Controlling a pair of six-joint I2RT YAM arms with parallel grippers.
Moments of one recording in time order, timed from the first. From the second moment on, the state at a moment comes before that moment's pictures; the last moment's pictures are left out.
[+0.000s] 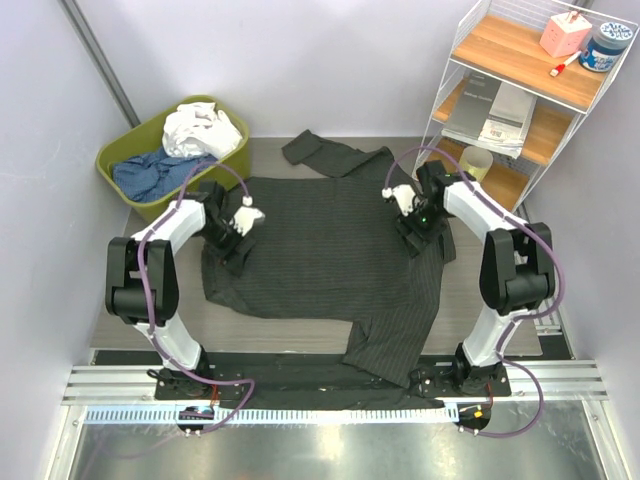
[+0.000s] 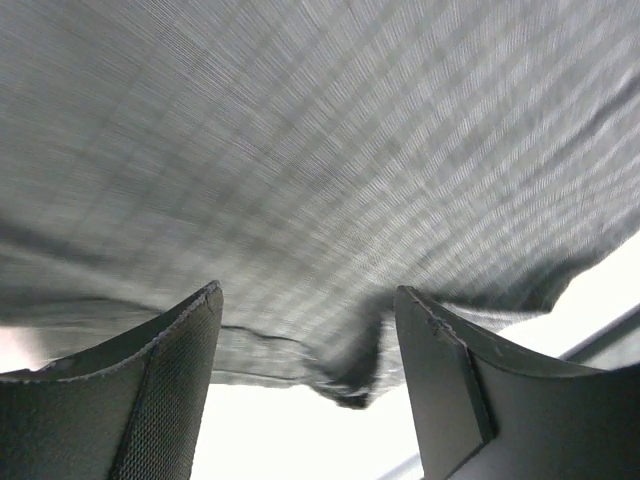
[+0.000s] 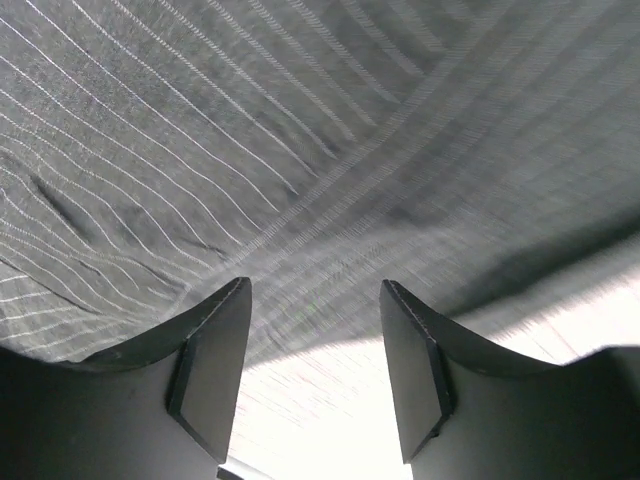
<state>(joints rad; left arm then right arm) -0.09 1.73 1.19 -0.90 0.32 0.68 0.16 1.77 1.34 -0.94 -0.19 -0.58</state>
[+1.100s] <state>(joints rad) -0.16 1.44 1.17 -1.16 0.30 0.79 0.12 1.83 1.18 -0.92 -0.15 -0.58</state>
